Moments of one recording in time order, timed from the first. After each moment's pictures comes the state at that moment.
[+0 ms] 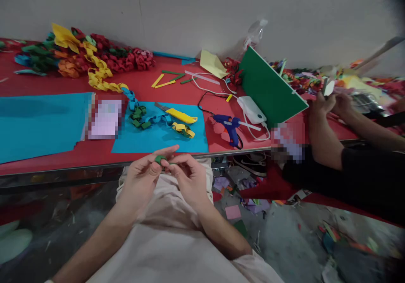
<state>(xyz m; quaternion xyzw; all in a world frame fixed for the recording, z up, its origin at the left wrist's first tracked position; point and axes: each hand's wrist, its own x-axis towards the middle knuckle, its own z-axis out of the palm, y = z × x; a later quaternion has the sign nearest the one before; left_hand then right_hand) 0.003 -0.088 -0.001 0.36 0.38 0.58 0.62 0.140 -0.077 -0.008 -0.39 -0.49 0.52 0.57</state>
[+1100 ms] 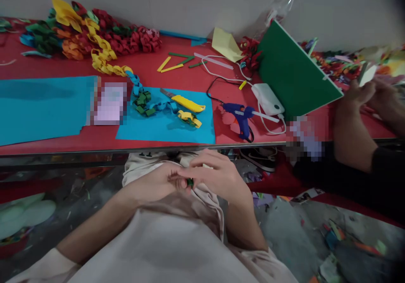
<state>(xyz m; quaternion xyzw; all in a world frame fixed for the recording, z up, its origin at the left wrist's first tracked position) 0.002 -0.082 0.002 0.55 0.34 0.20 0.73 0.217 -0.067 0.014 -0.25 -0.85 0.22 0.42</state>
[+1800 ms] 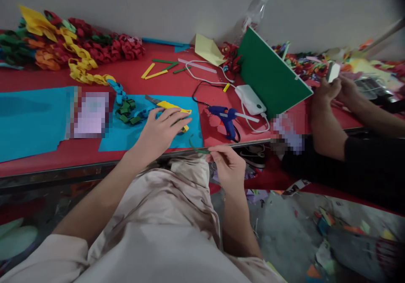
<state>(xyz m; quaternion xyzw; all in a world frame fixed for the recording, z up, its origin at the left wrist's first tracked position) 0.020 0.029 0.005 0.89 0.37 0.25 0.01 0.248 -0.064 -0.026 -0.48 -0.54 0.34 0.60</state>
